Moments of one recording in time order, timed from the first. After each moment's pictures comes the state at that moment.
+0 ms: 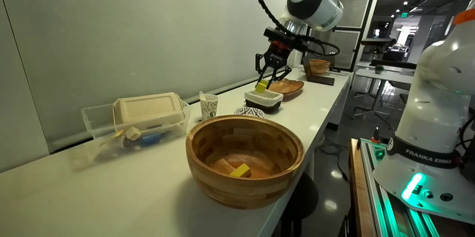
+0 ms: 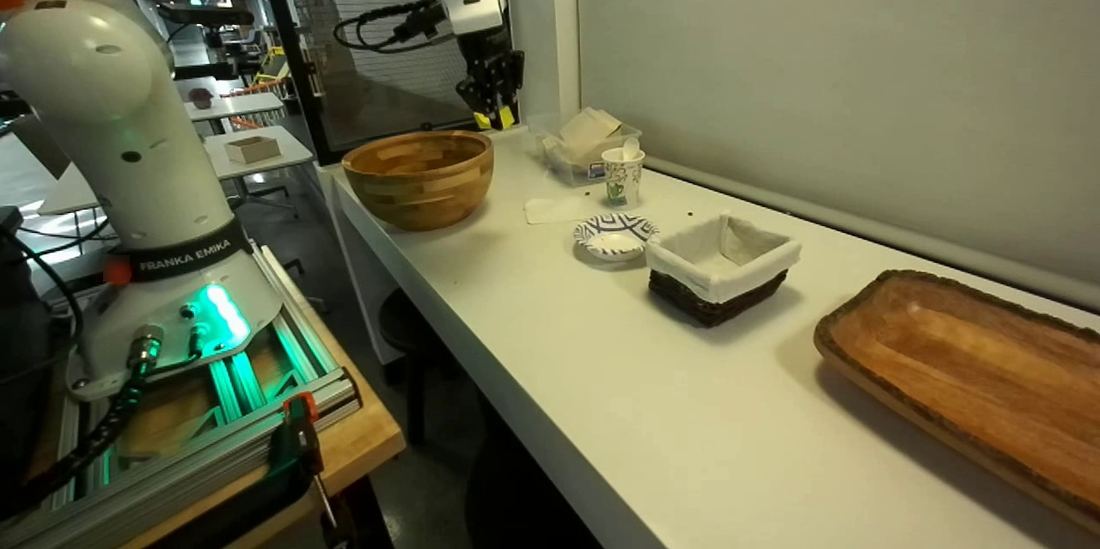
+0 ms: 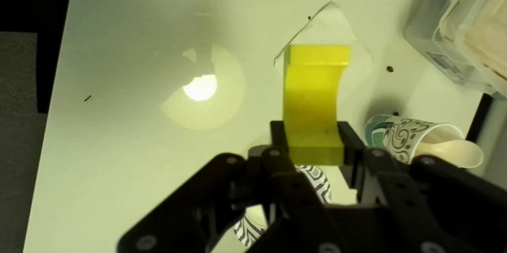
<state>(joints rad) -0.13 -0.31 -0.05 -2.69 0.36 2.60 0.88</state>
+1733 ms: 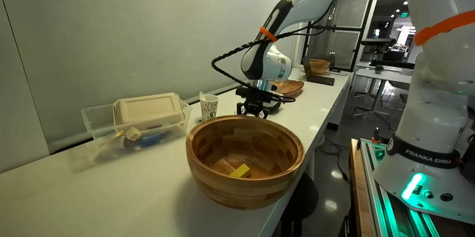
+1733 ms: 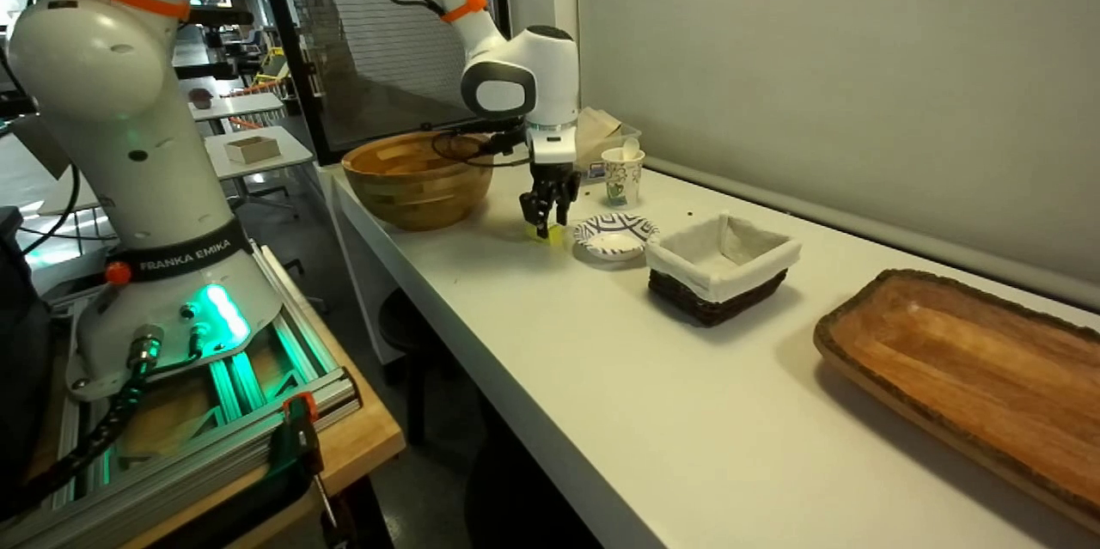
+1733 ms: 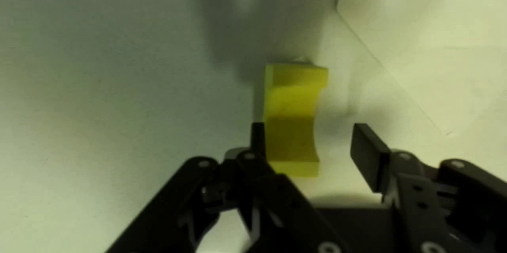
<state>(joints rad) -0.04 0.43 -0.14 -2.32 0.49 2.75 0.79</state>
